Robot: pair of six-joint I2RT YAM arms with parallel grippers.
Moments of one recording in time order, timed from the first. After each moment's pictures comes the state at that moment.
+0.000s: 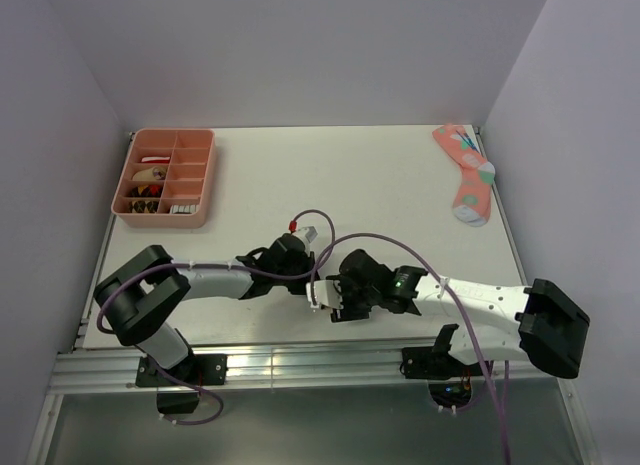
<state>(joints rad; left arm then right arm) -0.91 1.61 0.67 0.17 0.17 -0.82 1.00 1.17 0.58 -0.37 -0.17 -0.68</state>
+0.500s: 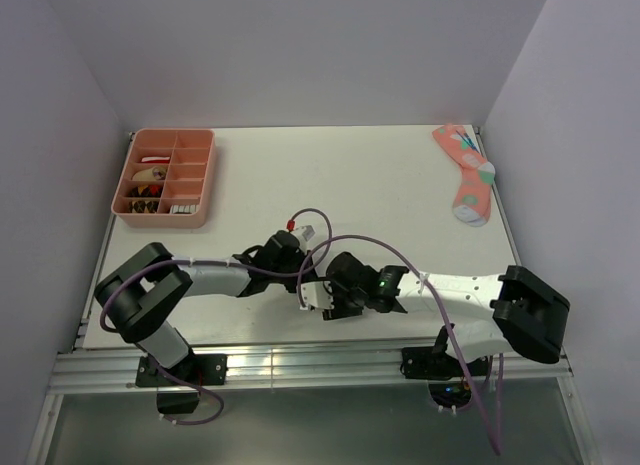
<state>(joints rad) -0.86 1.62 0.65 0.21 0.25 -0.80 1.05 1.31 0.62 -0.32 -0.06 -0.69</state>
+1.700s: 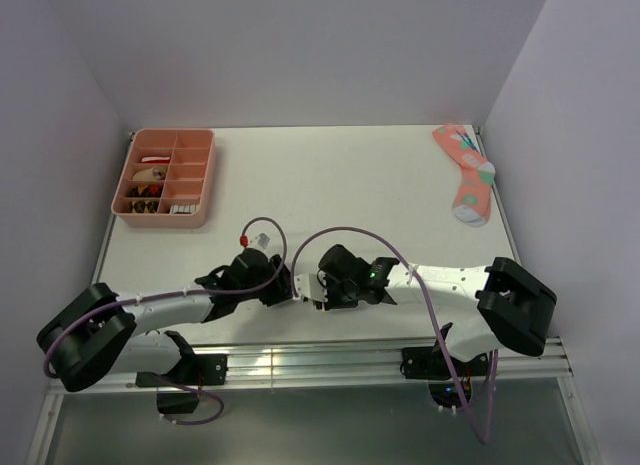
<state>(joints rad) -0.83 1.27 0.39 0.18 0.09 -1.14 1.02 1.41 0.71 -0.35 -0.08 -0.65</state>
